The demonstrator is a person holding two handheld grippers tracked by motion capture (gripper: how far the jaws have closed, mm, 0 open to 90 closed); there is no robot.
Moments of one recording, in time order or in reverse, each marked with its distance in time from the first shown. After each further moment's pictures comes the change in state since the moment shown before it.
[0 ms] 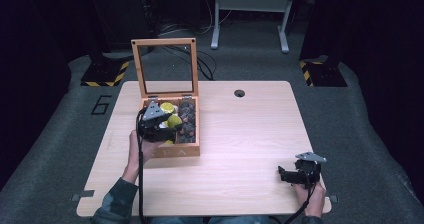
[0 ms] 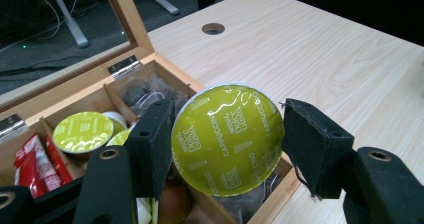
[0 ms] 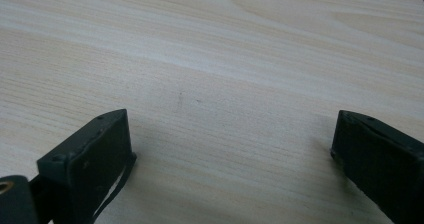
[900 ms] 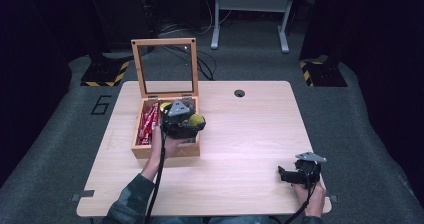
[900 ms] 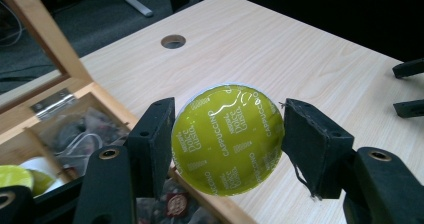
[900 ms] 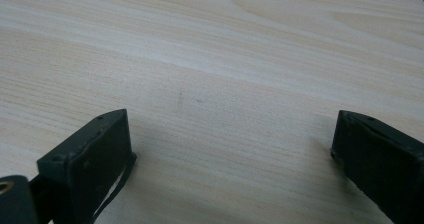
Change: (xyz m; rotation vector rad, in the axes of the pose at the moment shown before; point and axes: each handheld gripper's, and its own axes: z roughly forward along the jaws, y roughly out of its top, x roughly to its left) left arm -0.041 0.027 0.044 0.017 -0.086 0.012; right arm 0.000 0.000 0.000 0.001 0.002 -0.006
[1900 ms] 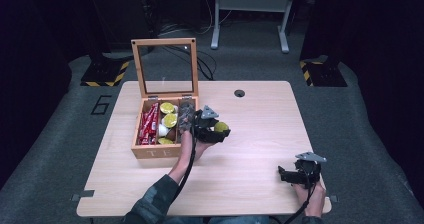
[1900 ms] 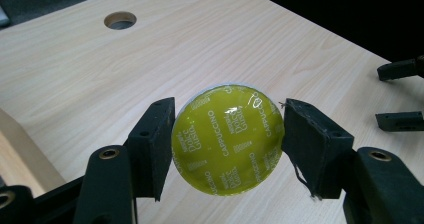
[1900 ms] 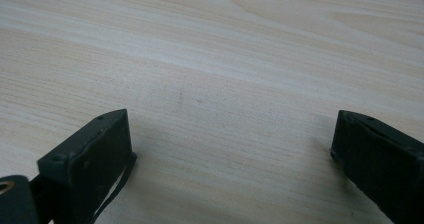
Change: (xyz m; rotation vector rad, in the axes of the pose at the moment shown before) left arm -0.043 0.003 0.069 0.073 -0.052 -0.063; right arm 0.000 0.000 0.000 -0.001 0.000 -0.001
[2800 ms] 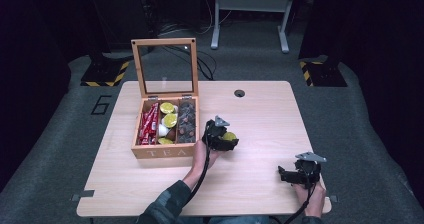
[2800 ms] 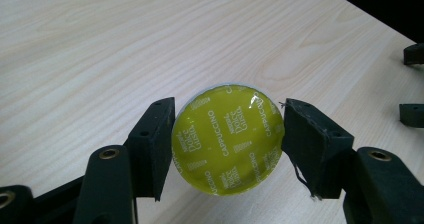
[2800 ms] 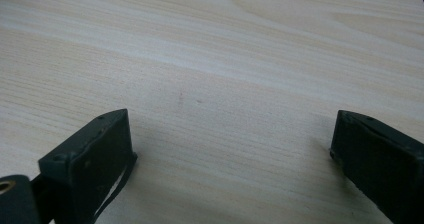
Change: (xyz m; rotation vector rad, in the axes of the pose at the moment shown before) left arm -0.017 -0.025 0.050 0.084 0.004 -0.081; right arm 0.000 0.000 0.000 -0.002 -0.001 -0.005
